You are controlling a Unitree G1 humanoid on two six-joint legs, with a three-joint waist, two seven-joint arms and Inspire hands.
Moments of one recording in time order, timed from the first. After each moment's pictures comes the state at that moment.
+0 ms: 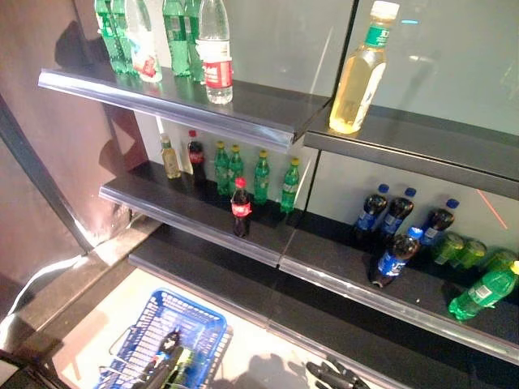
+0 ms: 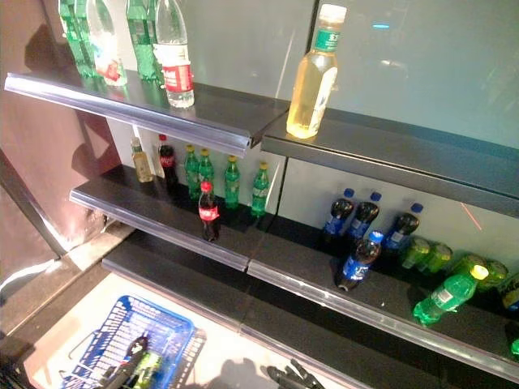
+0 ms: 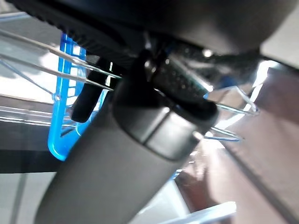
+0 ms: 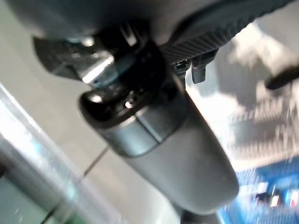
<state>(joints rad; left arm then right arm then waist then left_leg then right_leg) 0.26 0.17 0.09 0.95 -1.09 -0.17 -0.15 0.22 -0.14 0.00 0.98 0.47 0.06 0.10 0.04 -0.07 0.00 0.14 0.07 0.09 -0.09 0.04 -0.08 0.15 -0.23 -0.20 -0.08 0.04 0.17</state>
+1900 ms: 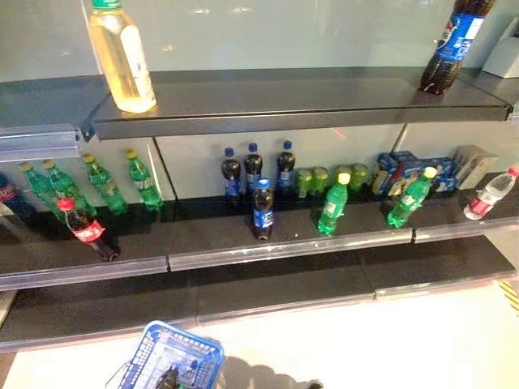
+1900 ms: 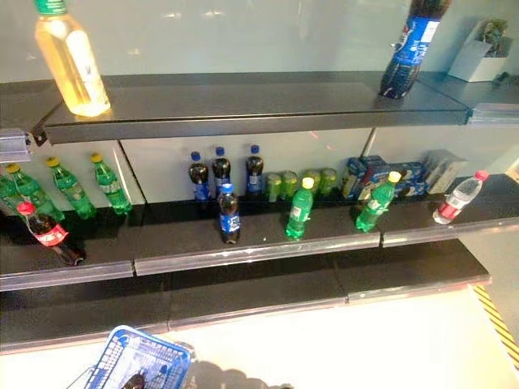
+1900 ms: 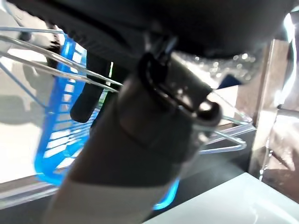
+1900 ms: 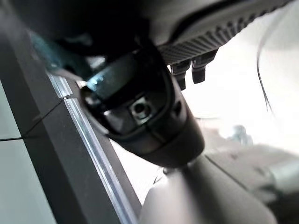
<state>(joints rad) 0.16 0.16 0.20 1.24 -1.09 -0.22 0.05 0.10 -0.23 0.10 1.23 0.18 0.01 -0.02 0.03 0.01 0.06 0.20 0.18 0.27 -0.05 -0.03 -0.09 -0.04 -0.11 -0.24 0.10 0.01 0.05</state>
